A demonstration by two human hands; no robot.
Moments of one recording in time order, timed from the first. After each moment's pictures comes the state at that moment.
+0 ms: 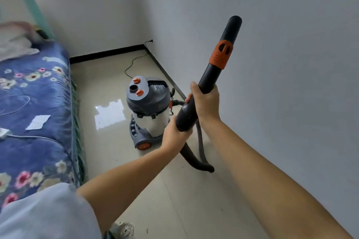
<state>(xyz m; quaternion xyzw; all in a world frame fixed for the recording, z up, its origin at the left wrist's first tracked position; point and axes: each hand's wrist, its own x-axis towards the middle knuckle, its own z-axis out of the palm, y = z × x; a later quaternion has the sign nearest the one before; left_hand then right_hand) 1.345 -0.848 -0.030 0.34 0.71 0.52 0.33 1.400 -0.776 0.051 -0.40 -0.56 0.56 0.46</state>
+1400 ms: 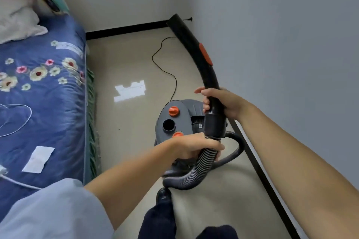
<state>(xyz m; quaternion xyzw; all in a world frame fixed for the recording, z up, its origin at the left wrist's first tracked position) 0.925 -0.552 -0.095 0.31 0.49 0.33 0.75 0.976 -0.417 -0.033 -0.31 -0.52 0.80 0.00</state>
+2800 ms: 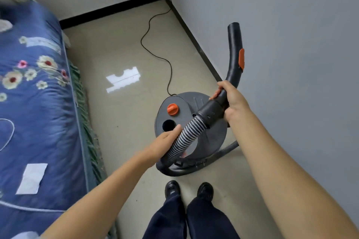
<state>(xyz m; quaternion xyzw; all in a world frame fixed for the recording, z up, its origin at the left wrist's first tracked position) 0.835 -0.572 -0.133 0.26 0.66 0.33 0.63 0.939 -0.394 -0.093 -0.56 -0.22 0.77 0.23</state>
